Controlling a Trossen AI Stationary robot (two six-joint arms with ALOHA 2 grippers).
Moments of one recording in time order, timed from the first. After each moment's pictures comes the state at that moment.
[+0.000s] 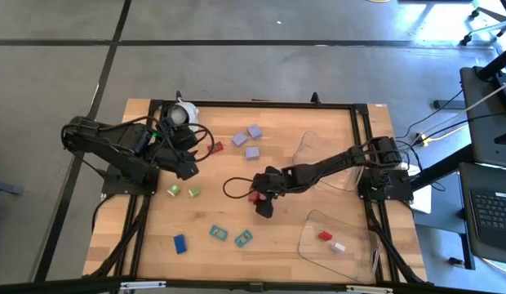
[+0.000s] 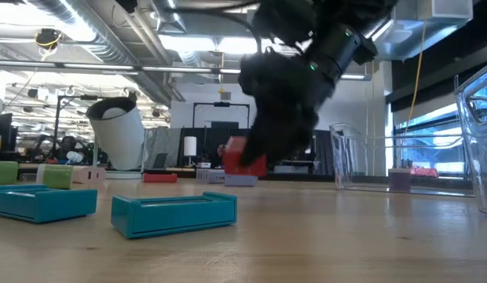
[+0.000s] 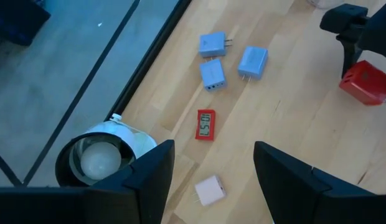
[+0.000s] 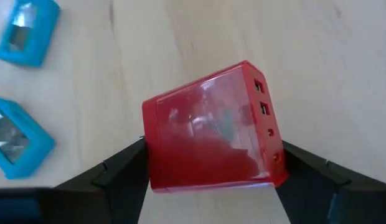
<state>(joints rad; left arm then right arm) -0.28 1.28 1.55 -1.55 -0.67 -0.68 0.17 1.92 1.15 -0.18 0.03 0.44</state>
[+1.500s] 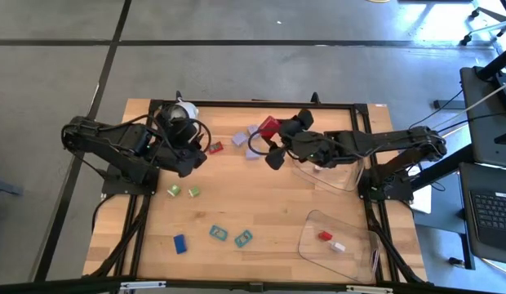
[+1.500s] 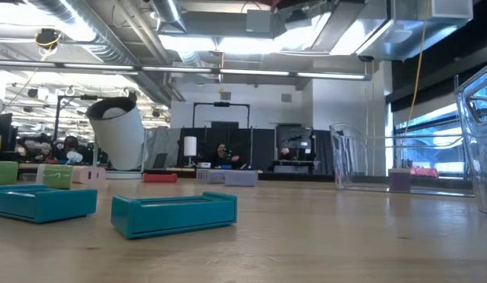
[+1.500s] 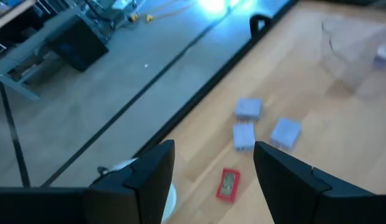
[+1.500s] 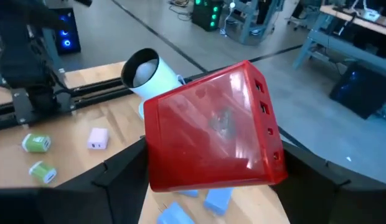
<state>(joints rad) -0.28 1.29 1.55 -1.45 -0.96 -0.78 0.16 1.49 1.46 -0.49 0.76 0.22</state>
